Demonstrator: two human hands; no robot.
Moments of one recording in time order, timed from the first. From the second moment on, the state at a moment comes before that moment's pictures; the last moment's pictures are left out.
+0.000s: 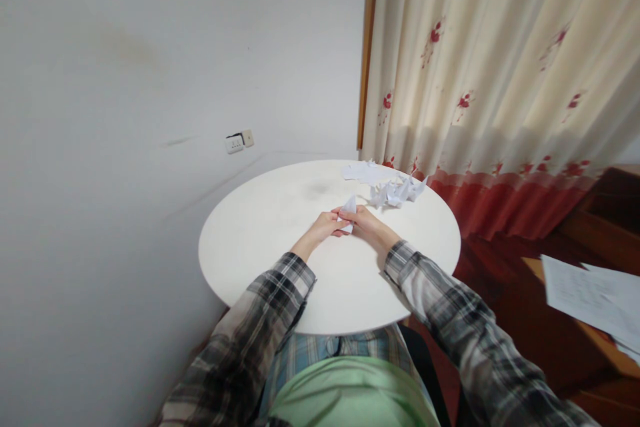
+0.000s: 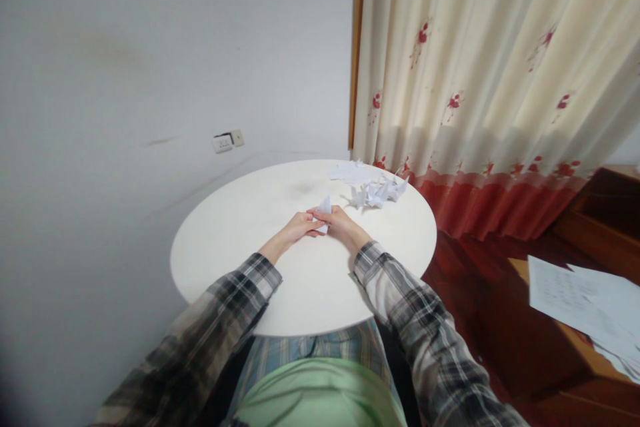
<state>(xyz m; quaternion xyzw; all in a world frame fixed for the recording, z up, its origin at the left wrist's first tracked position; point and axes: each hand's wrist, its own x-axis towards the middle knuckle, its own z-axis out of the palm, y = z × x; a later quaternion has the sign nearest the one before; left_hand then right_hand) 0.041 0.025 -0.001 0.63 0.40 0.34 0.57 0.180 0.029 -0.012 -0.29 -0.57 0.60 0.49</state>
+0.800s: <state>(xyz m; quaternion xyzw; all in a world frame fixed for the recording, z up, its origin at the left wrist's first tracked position) 0.039 0.024 0.000 0.64 0.39 0.30 0.59 0.178 0.022 0.002 -0.29 -0.59 0.55 0.51</state>
